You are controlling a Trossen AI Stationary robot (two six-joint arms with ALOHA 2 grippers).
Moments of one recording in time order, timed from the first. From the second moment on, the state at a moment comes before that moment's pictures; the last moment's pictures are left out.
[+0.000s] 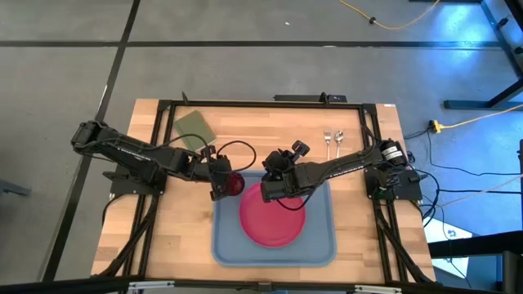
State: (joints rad) left arm -0.20 1.29 0.92 -0.65 -0.38 -0.41; right arm 0.24 1.95 1.65 -1.10 1.04 0.70
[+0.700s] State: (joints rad) left arm -0.20 1.29 0.92 -0.66 -0.38 -0.41; right arm 0.24 1.95 1.65 -1.10 1.04 0.70
